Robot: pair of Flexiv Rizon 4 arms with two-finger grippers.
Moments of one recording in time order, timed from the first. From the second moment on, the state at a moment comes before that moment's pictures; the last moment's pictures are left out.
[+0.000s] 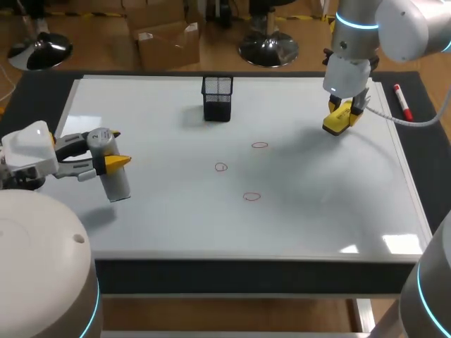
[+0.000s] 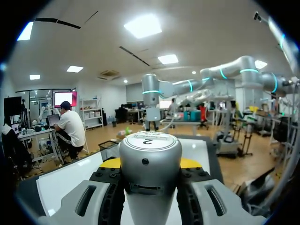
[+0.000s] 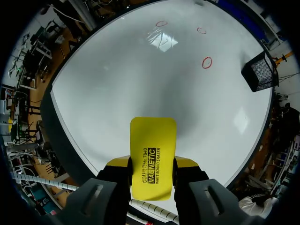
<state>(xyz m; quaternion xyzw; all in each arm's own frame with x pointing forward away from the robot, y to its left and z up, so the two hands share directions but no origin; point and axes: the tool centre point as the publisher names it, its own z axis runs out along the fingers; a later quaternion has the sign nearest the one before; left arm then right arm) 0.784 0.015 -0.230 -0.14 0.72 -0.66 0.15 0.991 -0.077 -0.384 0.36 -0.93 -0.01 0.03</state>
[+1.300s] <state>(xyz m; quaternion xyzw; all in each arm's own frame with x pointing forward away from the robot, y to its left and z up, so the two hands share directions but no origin) 0.783 0.015 -0.230 -0.14 0.73 -0.66 0.15 0.916 0.143 -0.373 0.56 -0.83 -0.03 0.00</state>
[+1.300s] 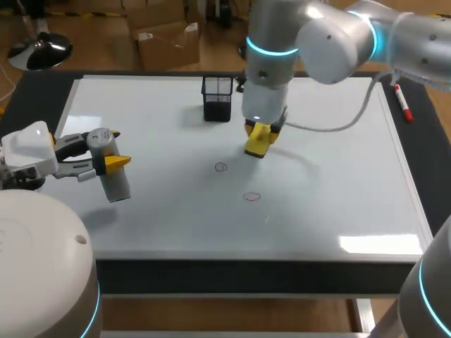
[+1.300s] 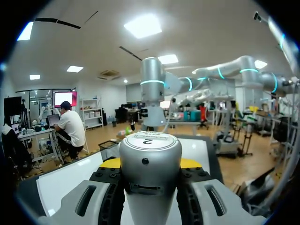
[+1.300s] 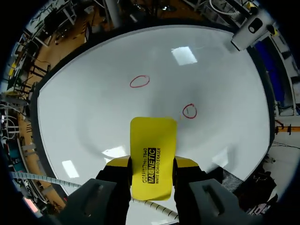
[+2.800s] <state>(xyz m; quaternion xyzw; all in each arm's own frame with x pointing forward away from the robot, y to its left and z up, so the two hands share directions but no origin) 0.783 0.015 -0.230 -0.14 0.72 -0.66 0.15 0.883 0.235 -0.393 0.65 -0.76 -0.05 0.03</state>
